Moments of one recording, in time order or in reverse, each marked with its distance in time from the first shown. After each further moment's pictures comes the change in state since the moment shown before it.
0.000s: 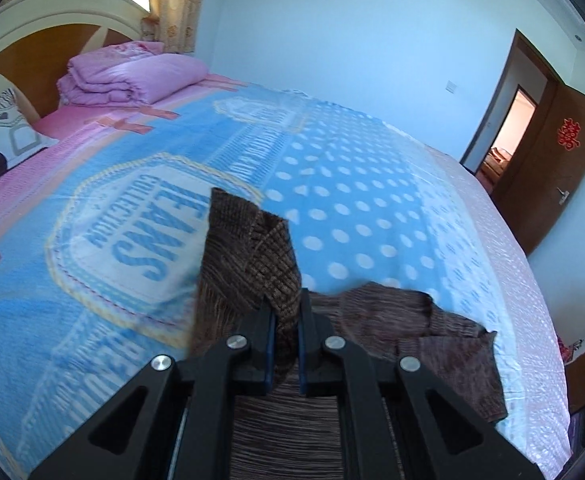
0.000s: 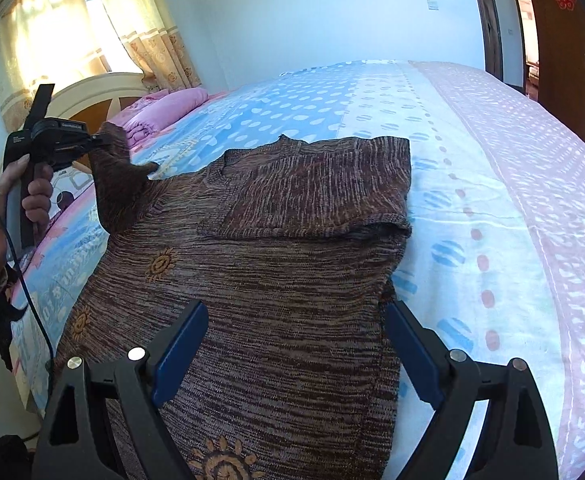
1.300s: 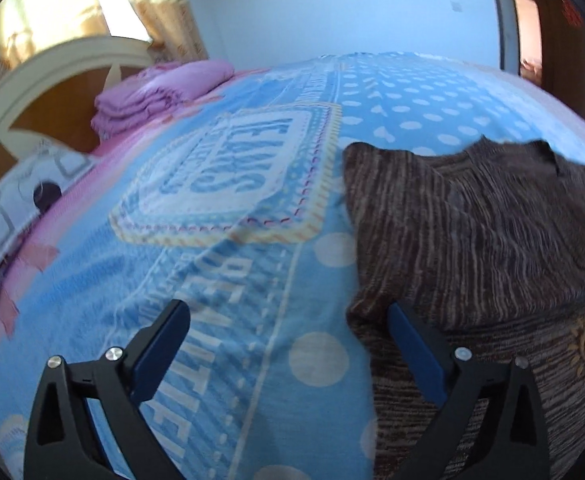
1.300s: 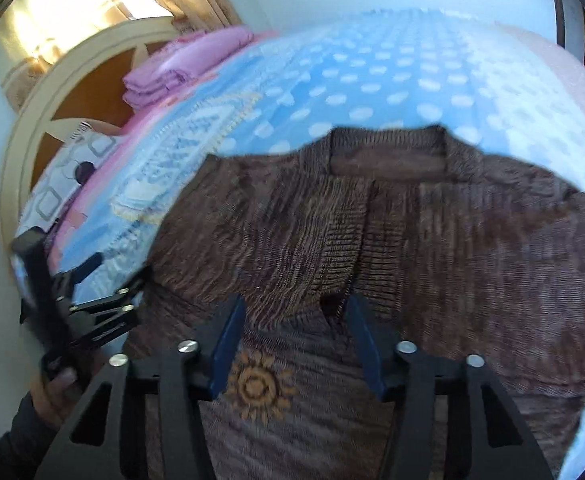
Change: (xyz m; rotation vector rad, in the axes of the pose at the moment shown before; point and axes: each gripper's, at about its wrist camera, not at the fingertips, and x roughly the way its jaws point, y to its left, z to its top) left arm 0.042 0.073 -0.105 0.278 0.001 0.335; right arm 0.165 0.125 0.102 -0.048 0.273 0.132
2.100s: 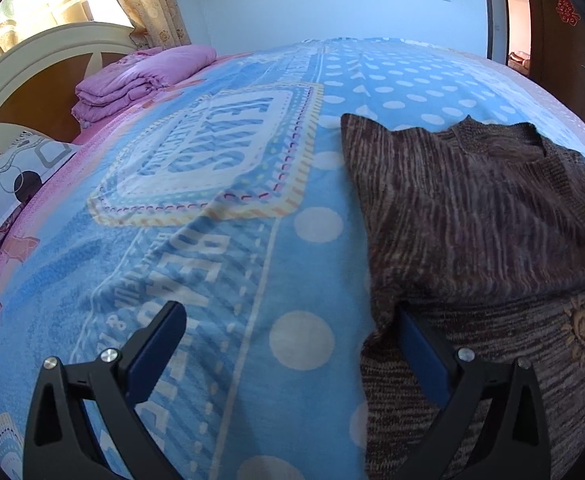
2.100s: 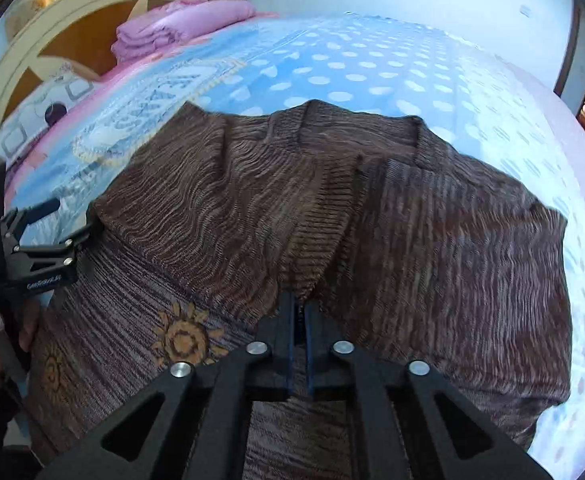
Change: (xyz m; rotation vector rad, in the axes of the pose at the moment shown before) left arm 0.004 -0.006 -0.009 0.035 0.053 -0.075; right arm -0.006 -0.008 -0.026 -0.171 0.009 -0.169
